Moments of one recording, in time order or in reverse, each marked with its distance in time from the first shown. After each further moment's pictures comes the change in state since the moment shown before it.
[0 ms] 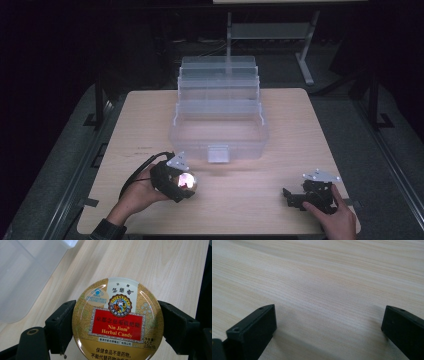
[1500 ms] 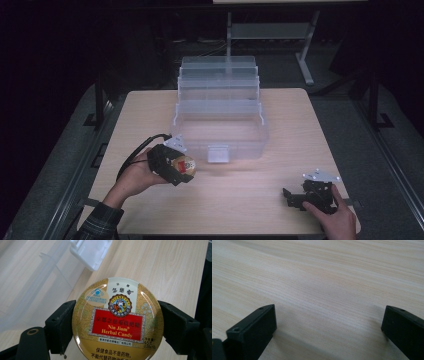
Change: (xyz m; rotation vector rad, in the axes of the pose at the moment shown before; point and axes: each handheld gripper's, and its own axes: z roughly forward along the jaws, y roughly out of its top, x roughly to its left) left arm 0.025 0.026 -0.028 -0.018 0.002 -0.017; right arm 0.000 0.000 0.000 0.000 0.002 0.001
